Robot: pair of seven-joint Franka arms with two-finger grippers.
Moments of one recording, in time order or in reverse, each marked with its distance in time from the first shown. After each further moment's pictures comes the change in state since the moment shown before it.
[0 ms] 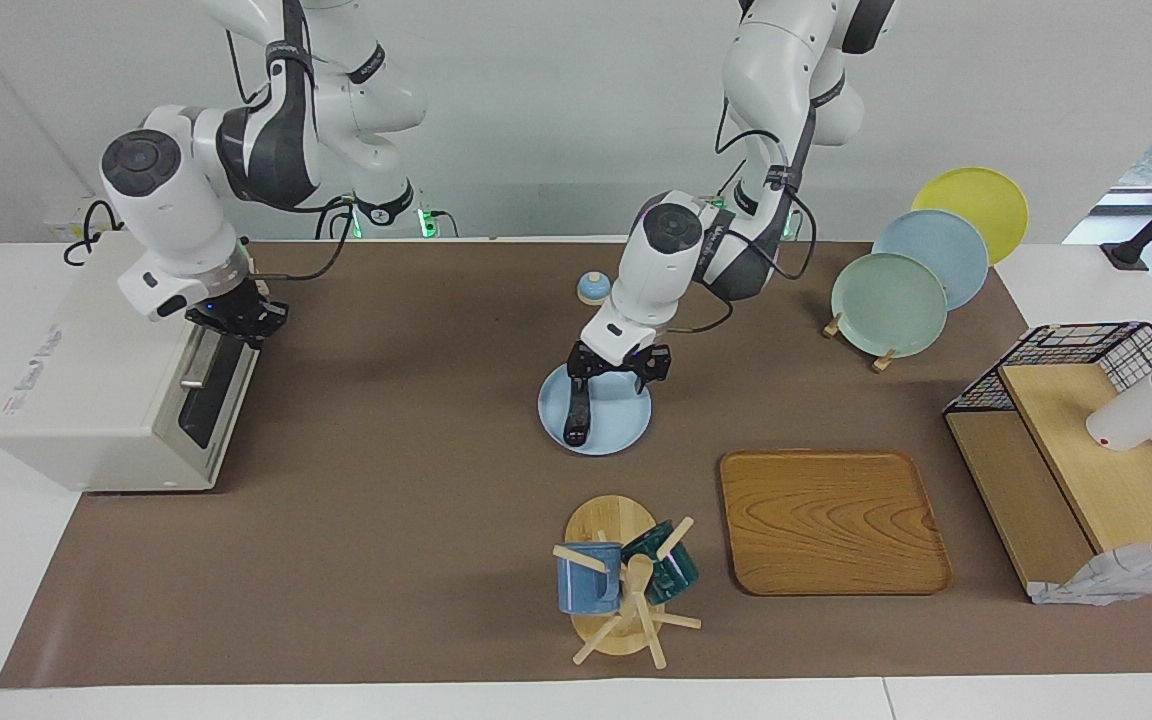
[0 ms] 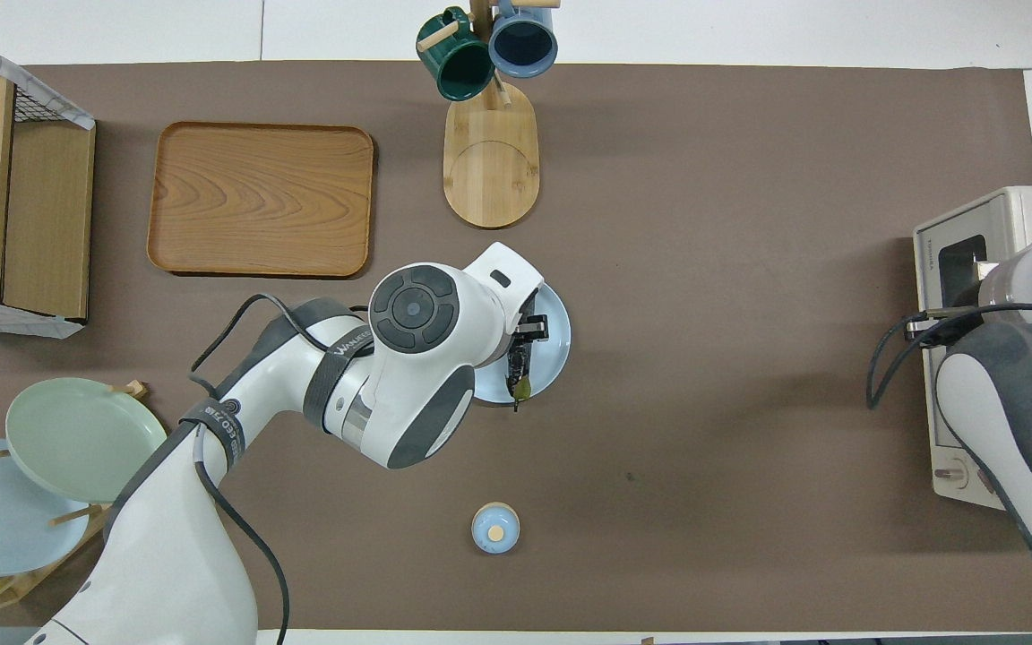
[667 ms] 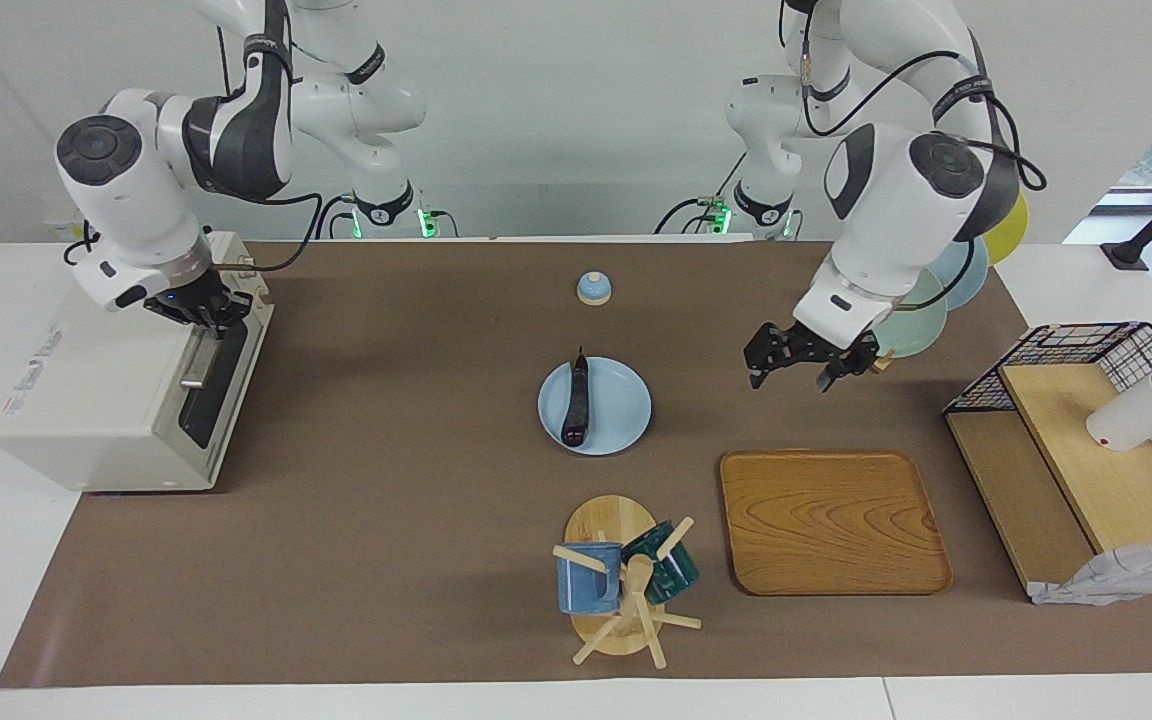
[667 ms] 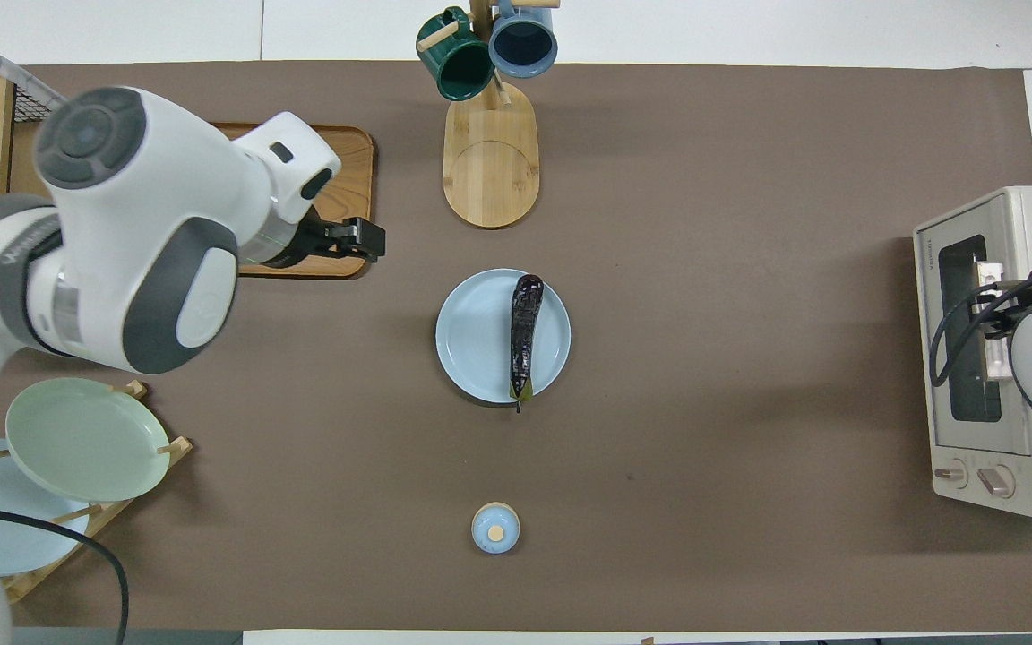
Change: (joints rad) left arm 0.334 -0.092 0.007 0.236 0.001 -0.326 0.308; right arm -0.046 0.000 -0.010 -0.043 -0.054 0.036 -0.068
